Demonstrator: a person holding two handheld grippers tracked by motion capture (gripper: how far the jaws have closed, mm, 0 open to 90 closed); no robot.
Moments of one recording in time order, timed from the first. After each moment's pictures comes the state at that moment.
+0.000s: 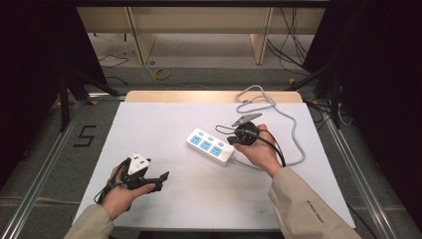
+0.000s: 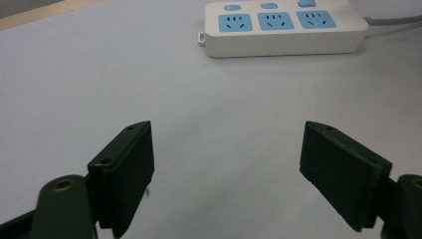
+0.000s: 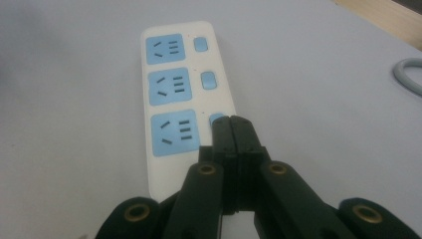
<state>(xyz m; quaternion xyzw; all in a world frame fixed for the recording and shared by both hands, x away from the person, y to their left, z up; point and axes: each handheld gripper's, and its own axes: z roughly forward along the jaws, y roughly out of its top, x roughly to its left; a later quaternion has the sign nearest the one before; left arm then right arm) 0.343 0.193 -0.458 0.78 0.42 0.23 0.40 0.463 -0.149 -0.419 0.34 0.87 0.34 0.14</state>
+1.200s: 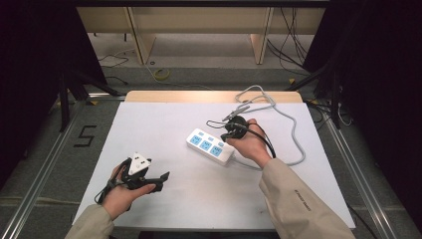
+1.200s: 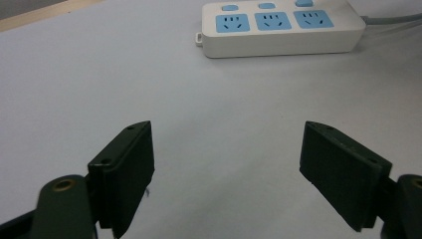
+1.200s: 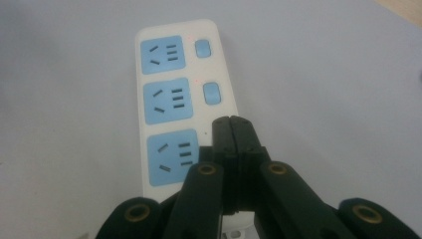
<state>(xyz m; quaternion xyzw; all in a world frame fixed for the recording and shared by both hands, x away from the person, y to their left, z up) 0.343 0.192 -0.458 0.78 0.41 0.23 0.40 0.488 -0.125 -0.421 0.35 0.88 0.31 0.12</state>
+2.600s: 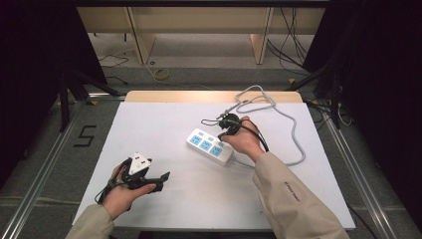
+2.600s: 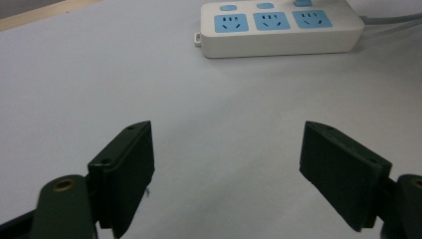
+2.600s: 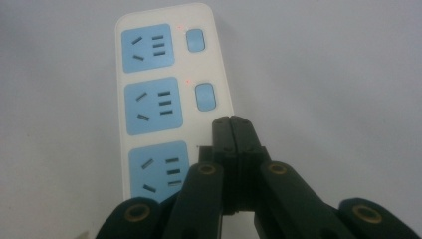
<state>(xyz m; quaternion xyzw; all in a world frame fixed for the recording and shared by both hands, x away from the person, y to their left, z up) 0.344 0.191 -0.458 0.78 0.41 0.23 0.40 0.510 -0.110 -0.432 0.35 0.89 0.26 0.10</state>
